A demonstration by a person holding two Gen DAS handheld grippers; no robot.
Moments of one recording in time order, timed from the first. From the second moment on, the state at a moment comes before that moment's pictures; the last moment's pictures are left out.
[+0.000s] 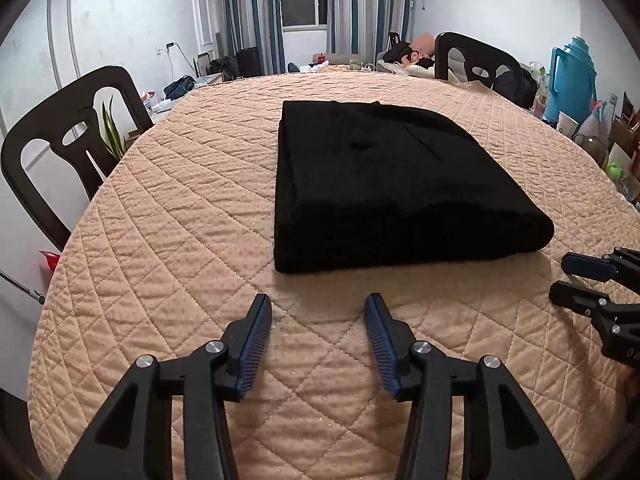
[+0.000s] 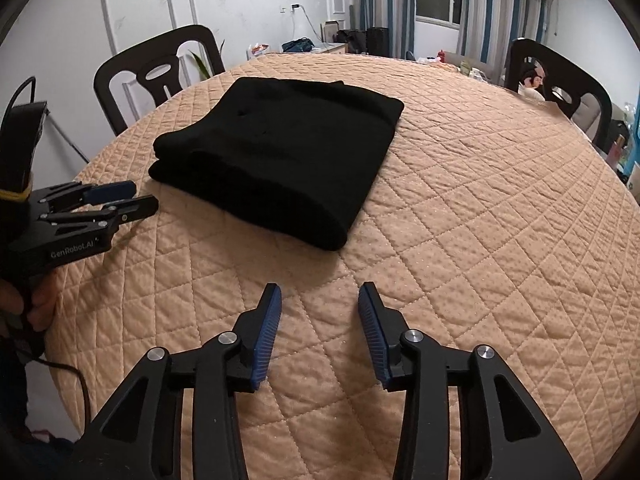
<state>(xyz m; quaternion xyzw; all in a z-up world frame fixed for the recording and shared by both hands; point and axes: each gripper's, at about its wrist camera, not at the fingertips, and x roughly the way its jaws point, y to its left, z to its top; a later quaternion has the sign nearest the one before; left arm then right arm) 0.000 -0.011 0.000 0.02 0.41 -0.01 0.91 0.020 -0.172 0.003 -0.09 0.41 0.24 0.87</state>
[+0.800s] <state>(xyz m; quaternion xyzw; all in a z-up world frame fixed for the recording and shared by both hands) 0.000 -0.011 -0.002 0.01 0.41 0.00 0.91 0.015 -0.172 0.003 -0.10 0.41 0.23 0.88</state>
